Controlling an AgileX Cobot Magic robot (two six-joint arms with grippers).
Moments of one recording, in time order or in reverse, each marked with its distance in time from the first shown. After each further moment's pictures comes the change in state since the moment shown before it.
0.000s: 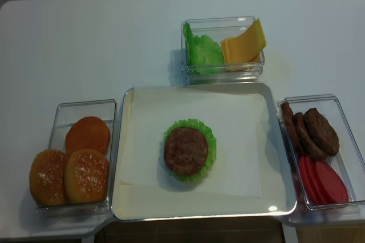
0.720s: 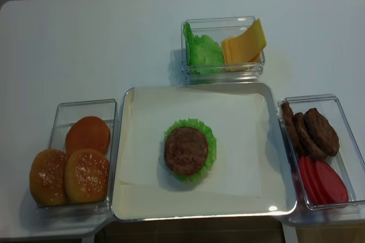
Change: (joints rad) left arm 0.000 0.000 0.000 0.000 0.000 0.000; right arm -0.009 0.000 0.000 0.000 0.000 0.008
